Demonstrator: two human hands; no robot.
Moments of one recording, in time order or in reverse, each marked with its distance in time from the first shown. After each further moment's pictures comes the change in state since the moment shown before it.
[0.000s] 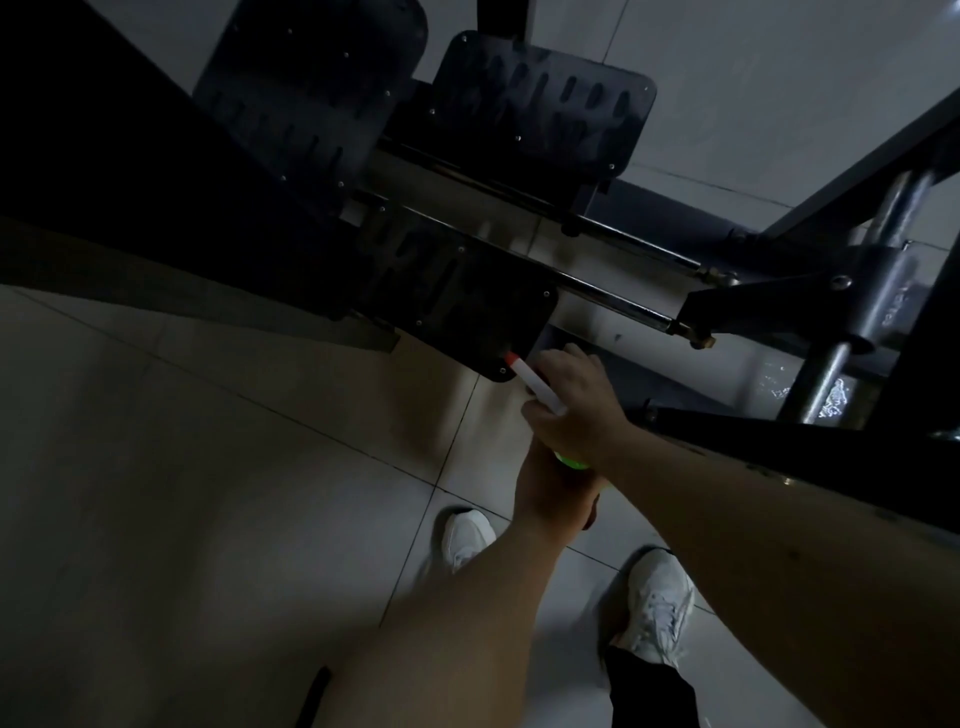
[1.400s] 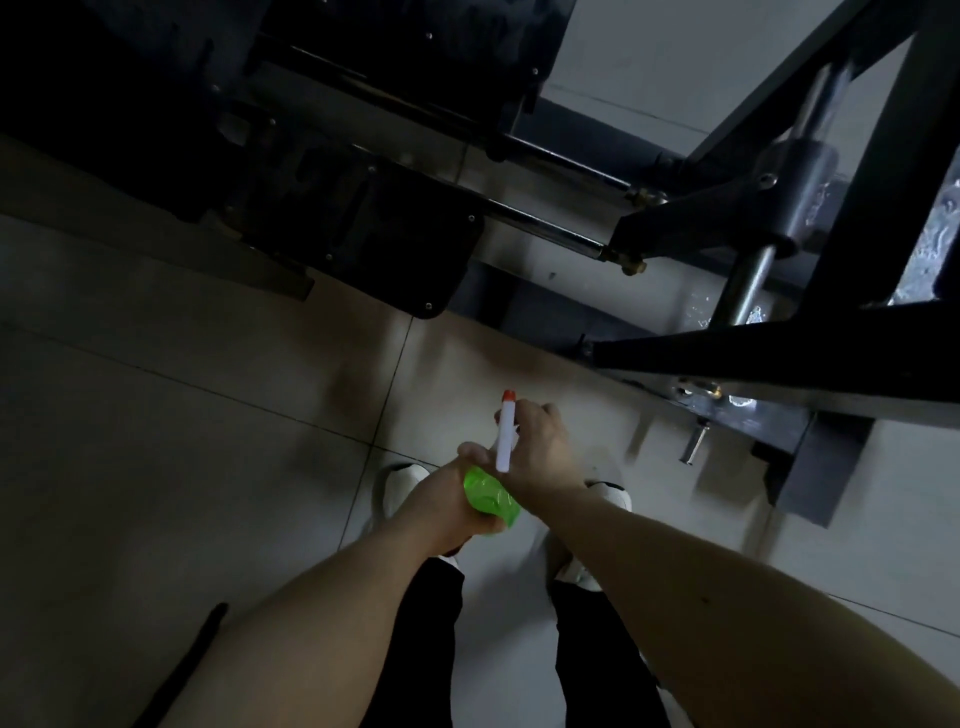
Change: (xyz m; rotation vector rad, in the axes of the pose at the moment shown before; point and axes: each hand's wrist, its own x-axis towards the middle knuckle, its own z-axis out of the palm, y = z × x) left_hand -0.051 -0.091 0.036 -0.234 -0.513 -0.152; right_hand -0.115 0.042 0.089 0.227 0.009 0.444
